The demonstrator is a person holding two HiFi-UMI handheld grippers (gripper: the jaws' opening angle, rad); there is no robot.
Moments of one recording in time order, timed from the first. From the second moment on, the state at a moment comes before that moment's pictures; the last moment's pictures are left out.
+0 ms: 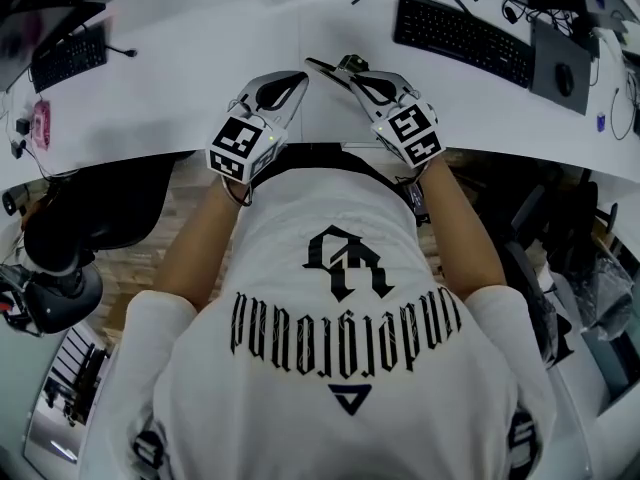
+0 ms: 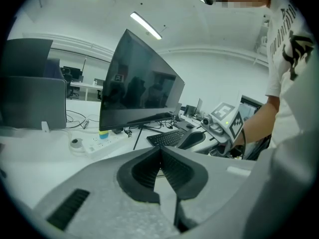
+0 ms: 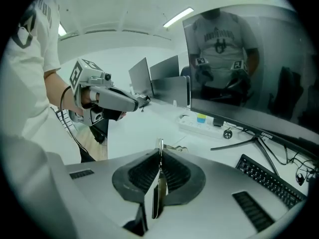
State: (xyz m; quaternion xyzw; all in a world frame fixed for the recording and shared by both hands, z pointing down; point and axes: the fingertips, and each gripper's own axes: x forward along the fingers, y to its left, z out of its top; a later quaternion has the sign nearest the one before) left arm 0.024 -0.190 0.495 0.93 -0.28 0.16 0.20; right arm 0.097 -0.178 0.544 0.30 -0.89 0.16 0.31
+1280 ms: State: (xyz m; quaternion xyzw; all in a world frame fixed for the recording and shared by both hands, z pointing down) left arm 0.048 -0.133 0.344 0.93 -0.34 0.08 0.09; right arm 0.150 -0.128 0.356 0.36 -0.91 0.03 0.20
